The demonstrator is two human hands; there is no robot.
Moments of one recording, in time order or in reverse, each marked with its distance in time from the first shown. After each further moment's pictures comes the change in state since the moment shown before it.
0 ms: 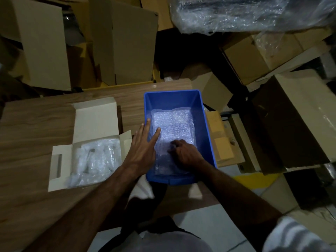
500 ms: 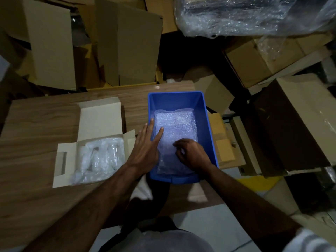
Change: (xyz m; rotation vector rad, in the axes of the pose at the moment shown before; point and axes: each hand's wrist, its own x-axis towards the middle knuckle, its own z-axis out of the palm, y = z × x) left_hand -0.002 0.001 -0.001 -0.003 -0.014 -0.022; right_hand -0.015 -0.008 -0.019 0.257 0.251 0.120
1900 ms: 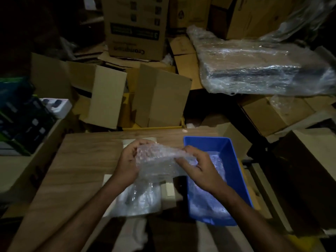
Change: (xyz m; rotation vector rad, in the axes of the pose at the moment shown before) left_hand -0.059 -0.051 -0.200 -0.973 0.434 -0.033; right_hand 0.044 -0.178 -0.078 0.711 0.192 -0.210
